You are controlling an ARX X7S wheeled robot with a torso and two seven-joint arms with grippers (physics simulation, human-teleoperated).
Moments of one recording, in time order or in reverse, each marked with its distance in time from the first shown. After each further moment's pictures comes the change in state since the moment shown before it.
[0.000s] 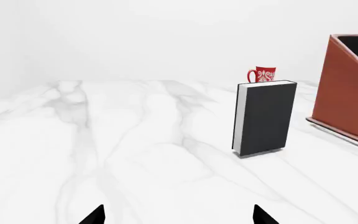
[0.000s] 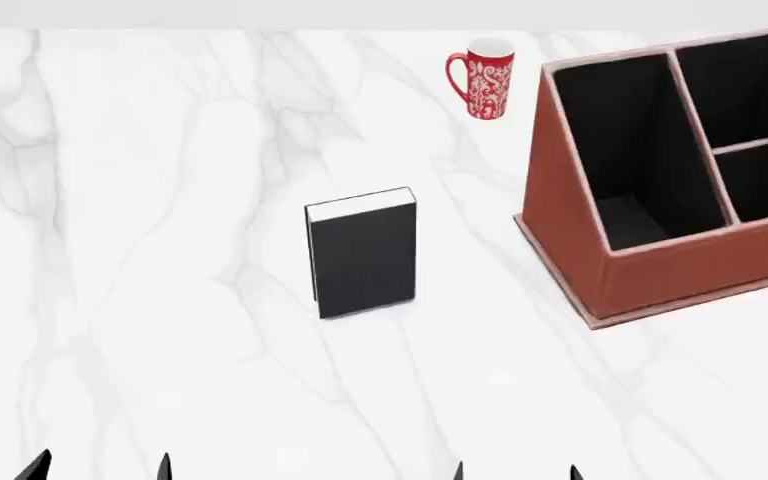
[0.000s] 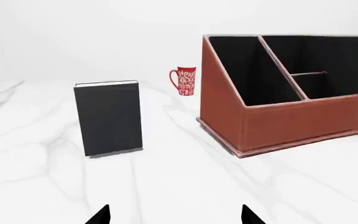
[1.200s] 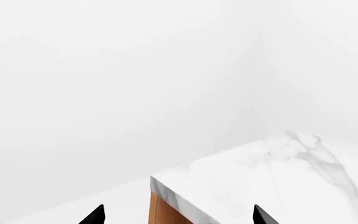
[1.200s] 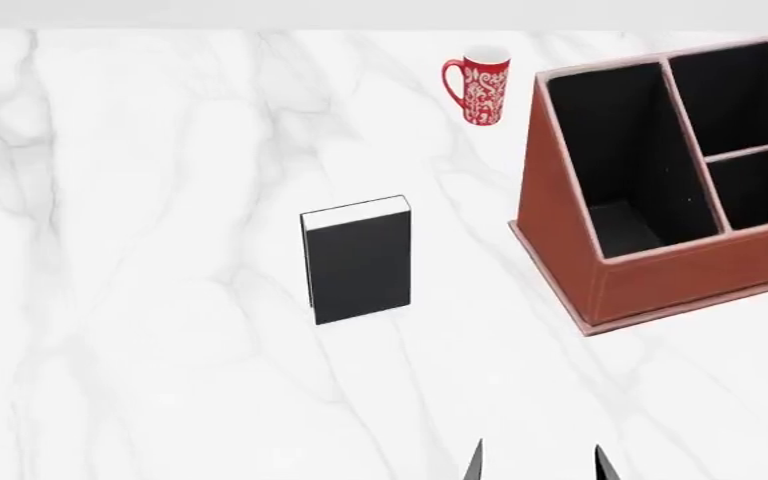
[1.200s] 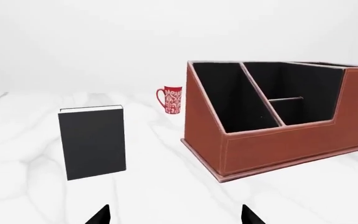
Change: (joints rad) left arm 0.488 -0.071 -0.574 0.474 -0.280 0.096 -0.400; right arm 0.002 0.103 -0.090 -0.096 0.066 0.043 0.140
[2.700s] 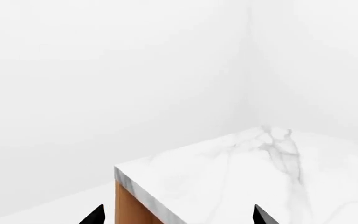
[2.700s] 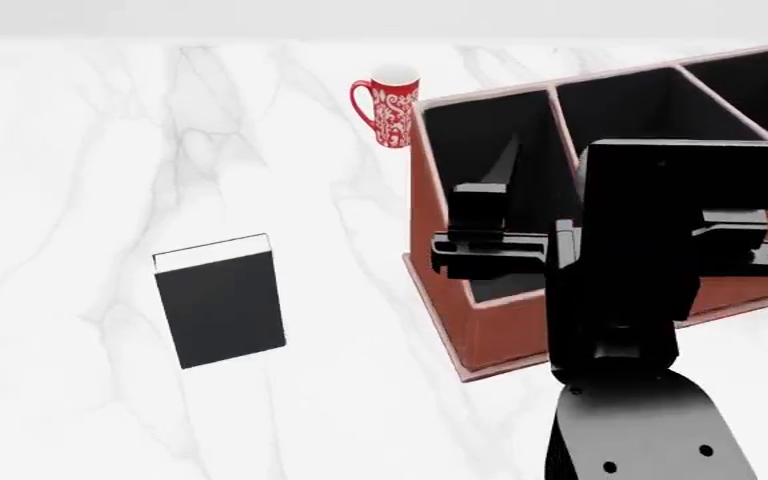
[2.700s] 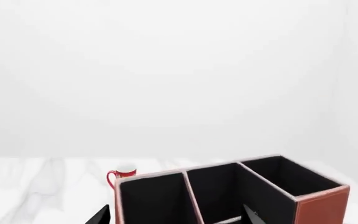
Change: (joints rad) left arm 0.051 -0.058 0.043 -0.007 -0.021 0.028 -0.074; right arm 0.687 0.082 0.019 -0.365 0.200 0.938 0.110
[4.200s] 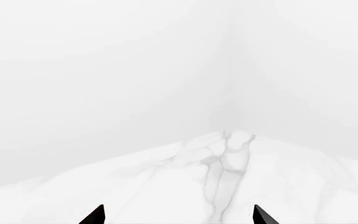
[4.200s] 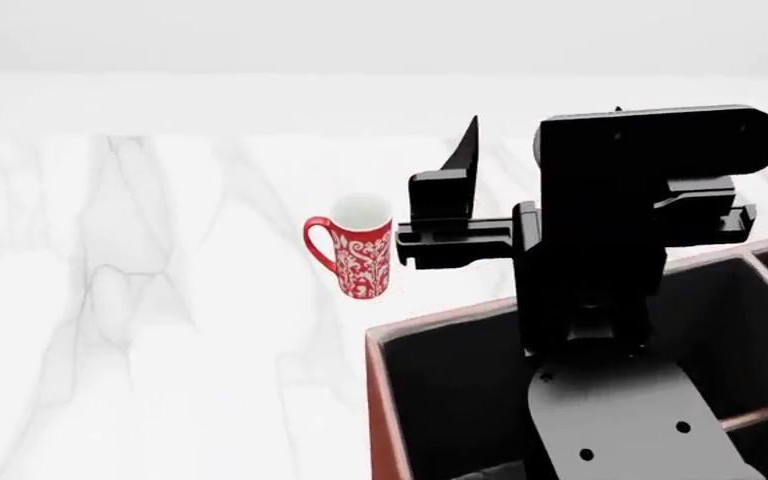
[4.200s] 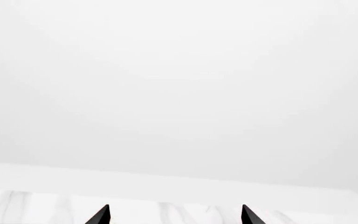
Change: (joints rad) left arm 0.013 -0.024 0.034 -0.038 -0.010 0.040 -0.026; right arm 0.061 0.021 -0.069 -0.021 0.046 0.047 0.019
